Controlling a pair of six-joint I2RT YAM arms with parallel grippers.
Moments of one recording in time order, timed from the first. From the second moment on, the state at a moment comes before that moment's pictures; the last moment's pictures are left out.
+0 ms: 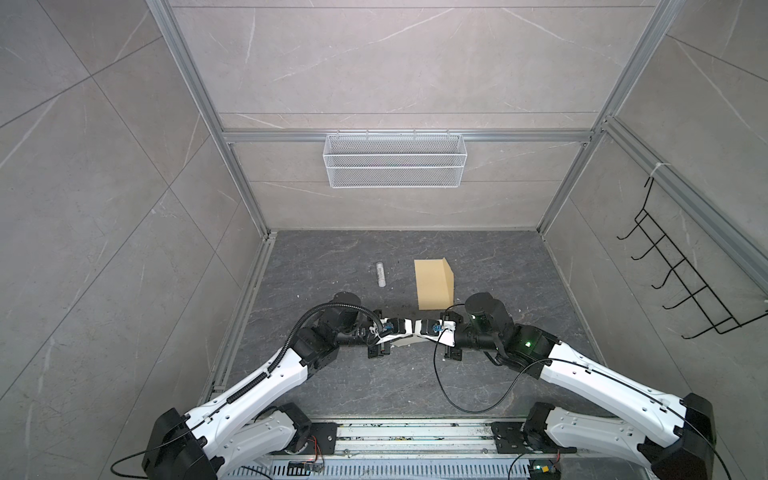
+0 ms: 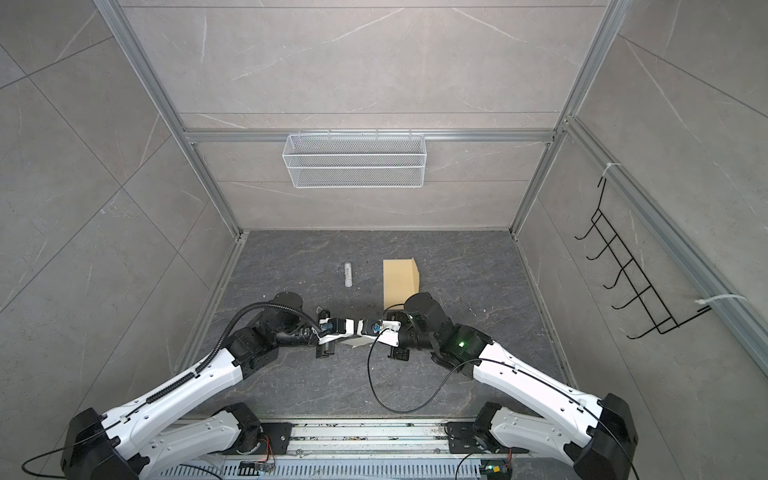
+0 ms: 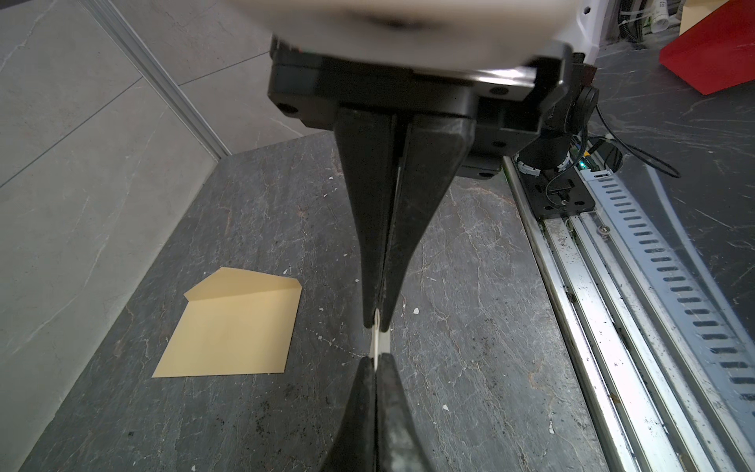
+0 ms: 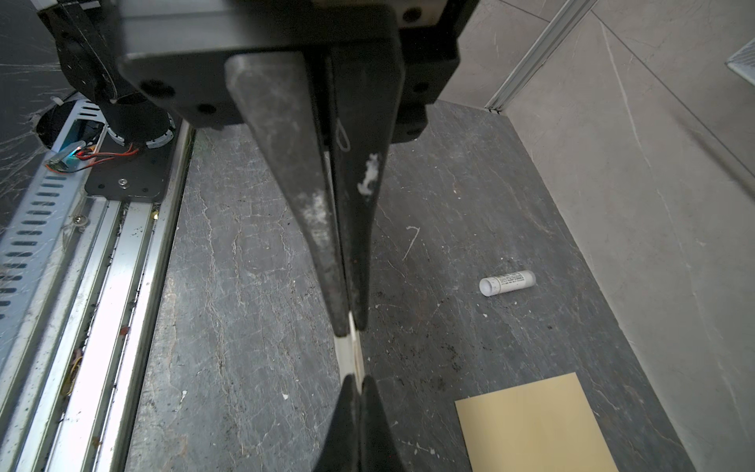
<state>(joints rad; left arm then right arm) -0.74 1.02 0.74 -0.19 0.65 0.65 0.85 1.06 0.86 -0.36 -0.31 -0.60</state>
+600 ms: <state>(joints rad) -0.74 0.98 0.69 -0.16 0.60 0.66 0.85 1.01 0.86 -0.34 -0.32 -0.60</state>
